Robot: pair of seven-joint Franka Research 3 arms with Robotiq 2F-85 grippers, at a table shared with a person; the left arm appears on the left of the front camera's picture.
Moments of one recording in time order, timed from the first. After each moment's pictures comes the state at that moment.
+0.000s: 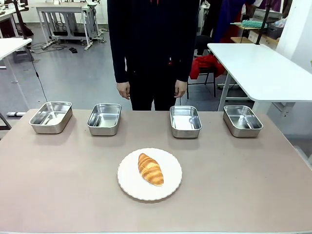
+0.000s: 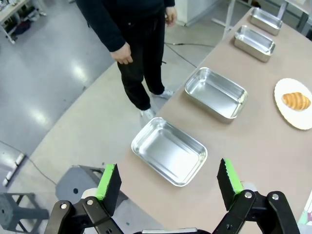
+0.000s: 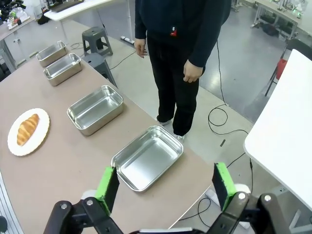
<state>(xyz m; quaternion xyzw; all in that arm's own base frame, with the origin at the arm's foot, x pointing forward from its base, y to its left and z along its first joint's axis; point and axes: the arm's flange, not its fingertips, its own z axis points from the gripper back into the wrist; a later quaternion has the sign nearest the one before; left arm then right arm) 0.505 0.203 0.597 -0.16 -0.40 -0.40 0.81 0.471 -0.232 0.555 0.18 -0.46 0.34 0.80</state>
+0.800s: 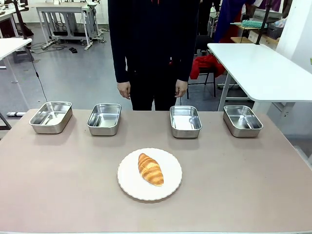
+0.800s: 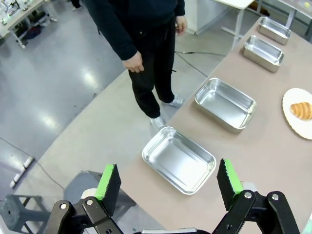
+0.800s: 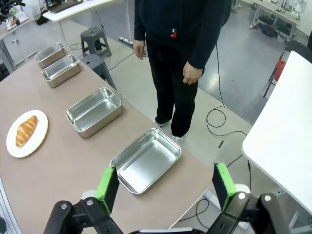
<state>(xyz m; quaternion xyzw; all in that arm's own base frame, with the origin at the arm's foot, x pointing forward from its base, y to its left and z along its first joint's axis) 0.507 0.204 0.607 -0.14 -0.43 -0.39 0.80 0.474 -0.230 0.560 0.18 -0.46 0.34 0.80</state>
